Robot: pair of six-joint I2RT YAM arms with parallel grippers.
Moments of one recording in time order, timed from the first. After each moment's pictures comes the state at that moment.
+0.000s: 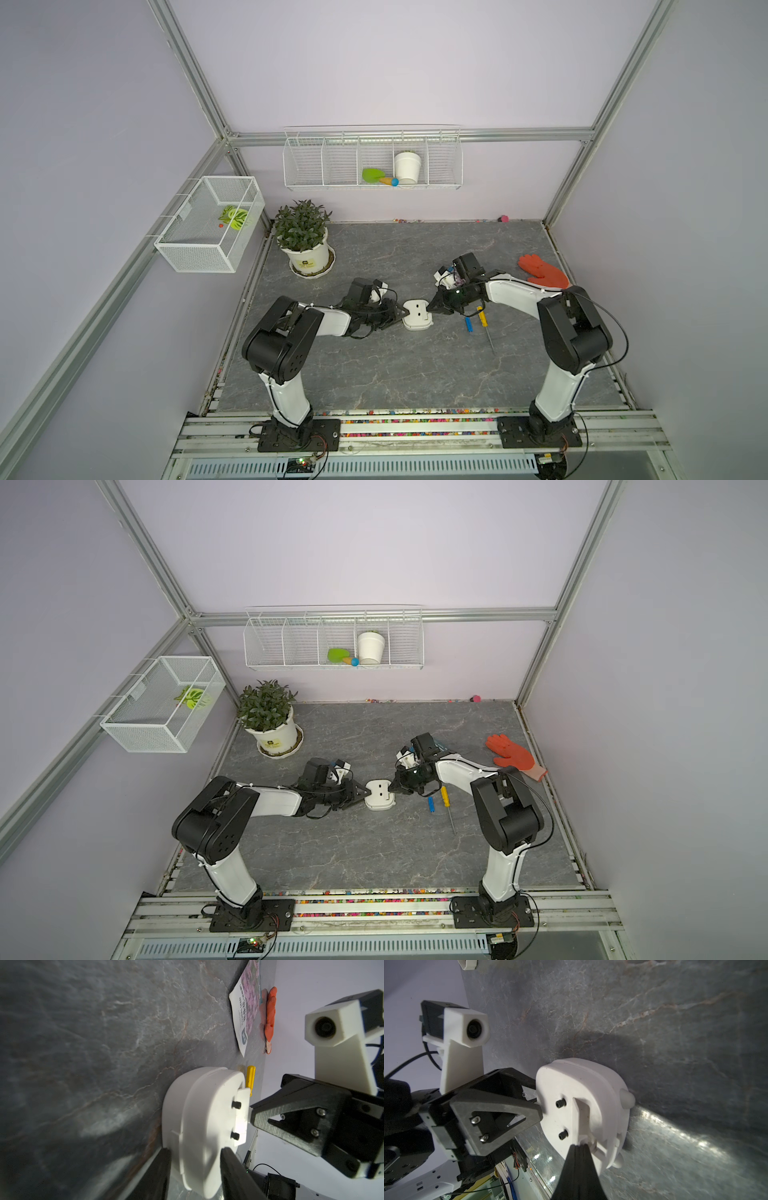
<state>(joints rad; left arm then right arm) -0.52 1.79 0.73 0.33 0.68 -0.88 0.42 1.84 1.13 -0.44 -0.68 0.50</state>
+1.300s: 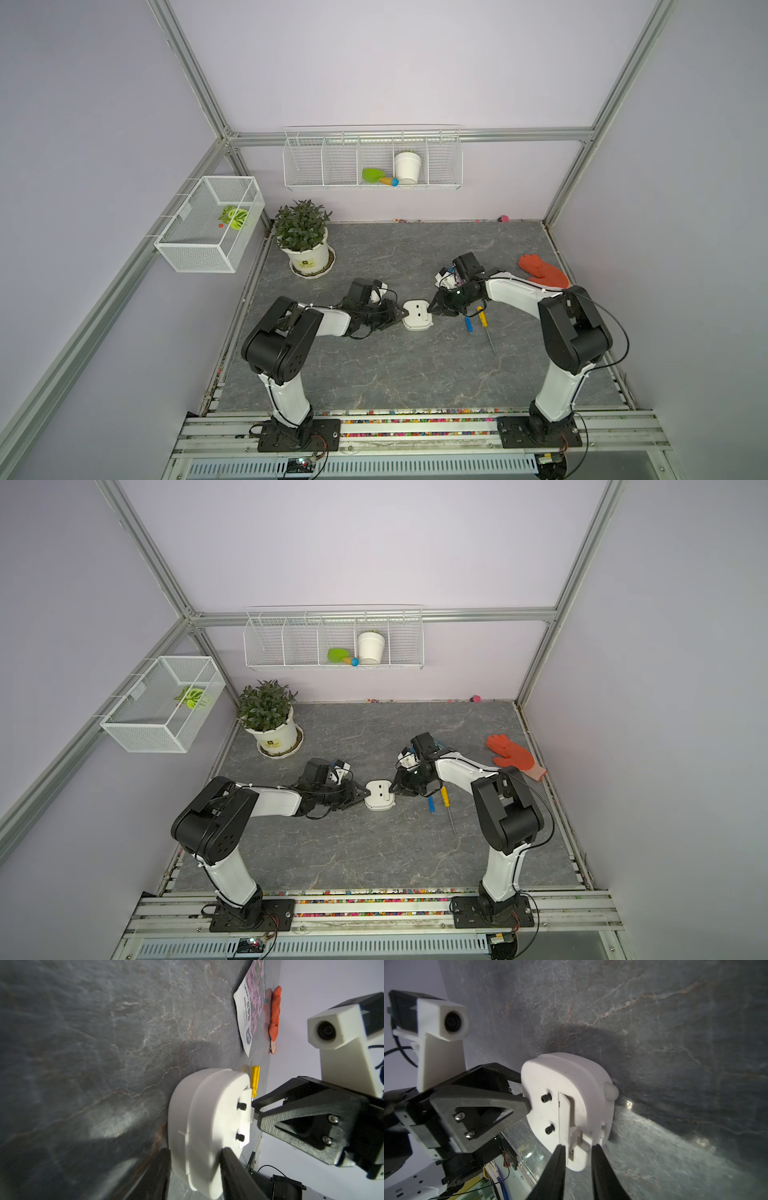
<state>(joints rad) -0.52 1.79 0.73 0.31 0.66 -0.86 0.42 1.84 1.16 -0.54 -0.62 0.45</state>
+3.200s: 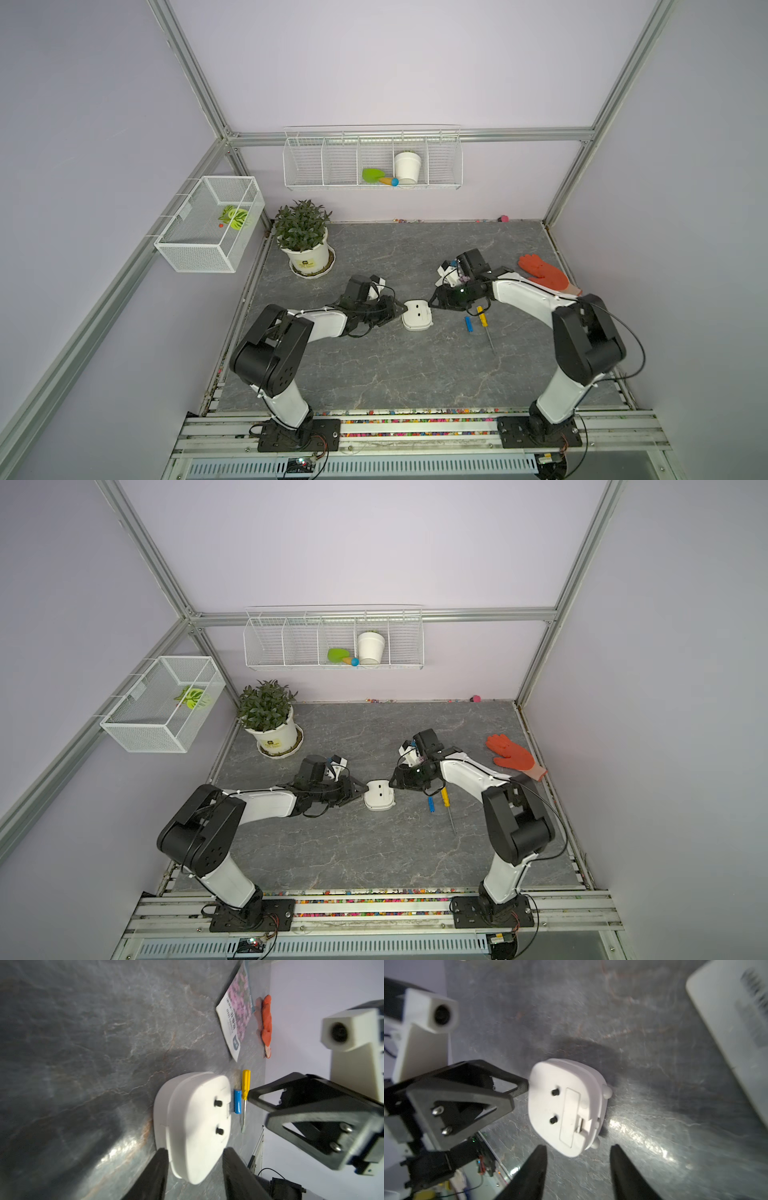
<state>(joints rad) -0.51 1.66 0.72 0.24 0.61 -0.84 0.42 1.68 1.15 -0.53 -0.50 0.29</state>
